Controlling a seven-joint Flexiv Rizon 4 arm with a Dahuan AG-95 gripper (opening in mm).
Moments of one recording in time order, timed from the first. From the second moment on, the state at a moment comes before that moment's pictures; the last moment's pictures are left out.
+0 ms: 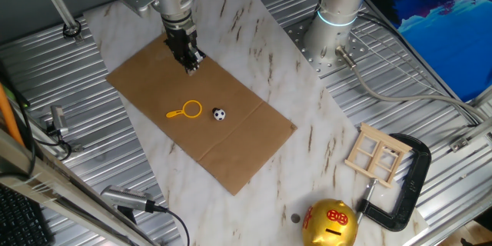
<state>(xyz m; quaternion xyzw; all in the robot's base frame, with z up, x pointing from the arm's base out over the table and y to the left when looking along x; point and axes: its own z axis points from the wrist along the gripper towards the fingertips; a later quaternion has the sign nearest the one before) 0.500 0.000 0.170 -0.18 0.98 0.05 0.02</state>
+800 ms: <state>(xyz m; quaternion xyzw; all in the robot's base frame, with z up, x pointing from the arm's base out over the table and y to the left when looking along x) 0.500 0.000 0.170 -0.10 0.99 0.07 0.01</state>
